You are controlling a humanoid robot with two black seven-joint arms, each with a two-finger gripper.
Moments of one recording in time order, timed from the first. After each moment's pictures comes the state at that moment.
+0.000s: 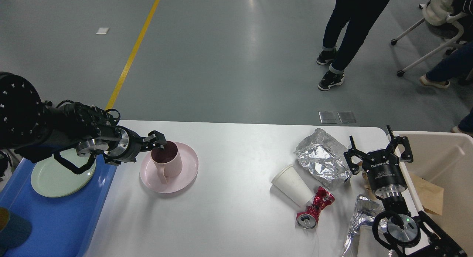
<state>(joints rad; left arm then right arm) -1.57 0.15 1.35 -1.02 -0.40 -0.18 -0.08 0.19 -0.18 1.27 0.85 -0.13 0.49 0.34</state>
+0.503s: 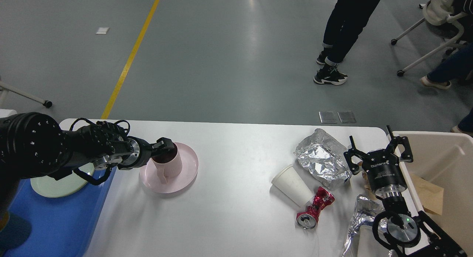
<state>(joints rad) -1.39 0.12 1.28 -0.82 -0.39 -0.13 -0.08 0.19 -0.18 1.27 0.85 -0.13 0.49 0.34</state>
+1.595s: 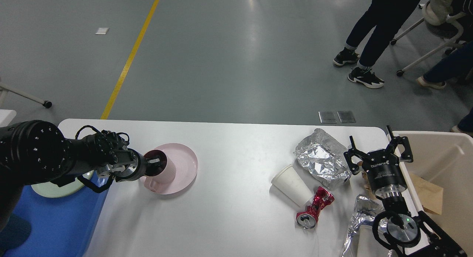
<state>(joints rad) -1.35 0.11 1.24 -0.82 -0.31 -0.17 0.11 0.19 -0.18 1.27 0.85 -0.13 0.49 0.34</state>
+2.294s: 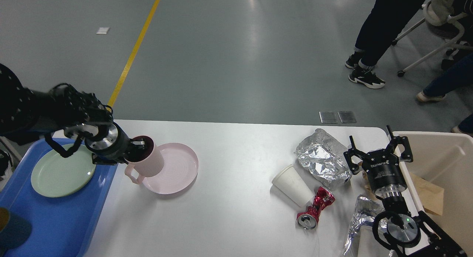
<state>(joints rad) -1.86 0.23 1.43 -1.21 -0.28 -0.44 0.10 0.19 -0.18 1.27 0.85 -0.13 0.49 0.34</state>
